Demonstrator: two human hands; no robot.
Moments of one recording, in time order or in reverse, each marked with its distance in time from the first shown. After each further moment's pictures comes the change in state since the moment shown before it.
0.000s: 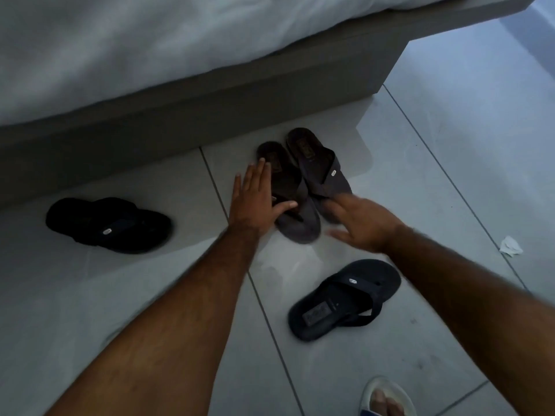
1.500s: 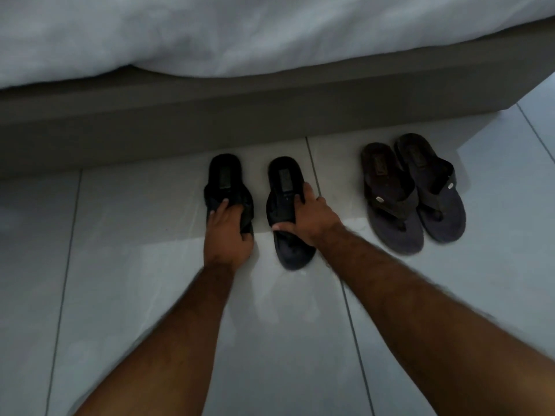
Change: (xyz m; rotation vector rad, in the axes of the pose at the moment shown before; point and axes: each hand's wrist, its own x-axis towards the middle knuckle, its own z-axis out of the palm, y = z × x) left_hand -0.158 -0.217 -0.027 -0.239 0.205 -0.389; right_hand 0.171 -0.259 0.014 0.334 -0.047 0.149
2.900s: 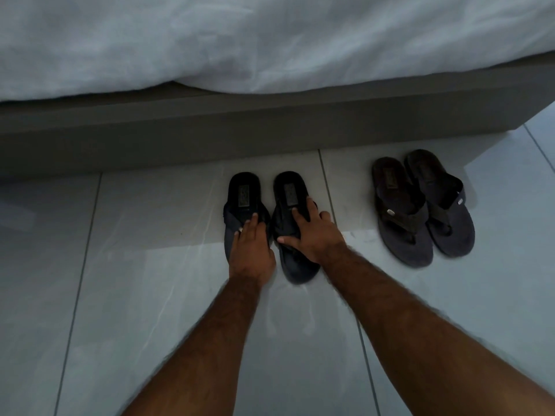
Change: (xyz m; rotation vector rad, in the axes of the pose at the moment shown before) left_hand -0.016 0.017 0.014 0.089 -0.136 -0.035; right_hand 0.002 -0.006 0.025 -0.082 -0.005 -0.036
